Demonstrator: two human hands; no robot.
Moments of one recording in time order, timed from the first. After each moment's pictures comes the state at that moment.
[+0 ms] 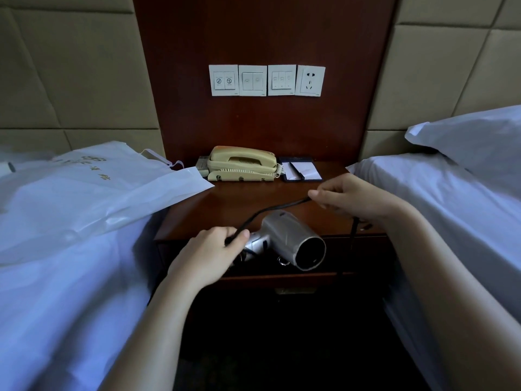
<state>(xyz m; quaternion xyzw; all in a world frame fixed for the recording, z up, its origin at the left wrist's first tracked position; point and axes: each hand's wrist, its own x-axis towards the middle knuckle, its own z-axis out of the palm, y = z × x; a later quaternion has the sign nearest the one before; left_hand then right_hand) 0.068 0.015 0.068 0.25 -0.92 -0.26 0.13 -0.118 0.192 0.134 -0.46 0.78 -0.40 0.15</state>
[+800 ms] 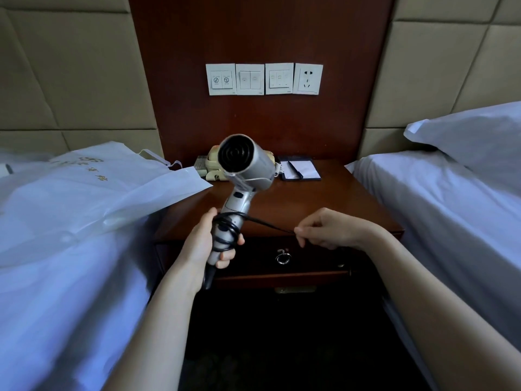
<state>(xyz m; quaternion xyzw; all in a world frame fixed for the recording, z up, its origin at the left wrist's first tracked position) 0.041 -0.005 0.053 0.22 -0.53 -0.81 0.15 -0.125 0.181 0.082 -0.46 0.78 -0.32 0.29</state>
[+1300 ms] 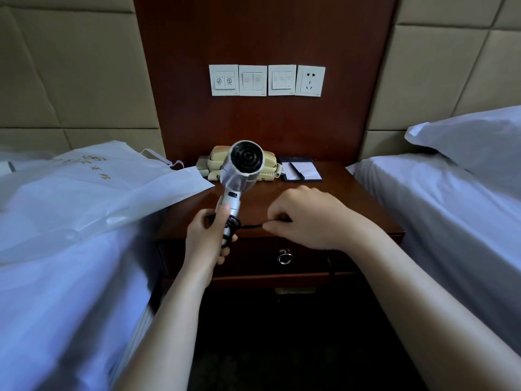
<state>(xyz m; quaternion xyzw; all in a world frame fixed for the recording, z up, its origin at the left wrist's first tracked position) 0.045 0.010 0.055 0.32 -0.64 -0.62 0.32 -0.034 0.163 0.148 -0.56 0.82 -0.11 -0.05</state>
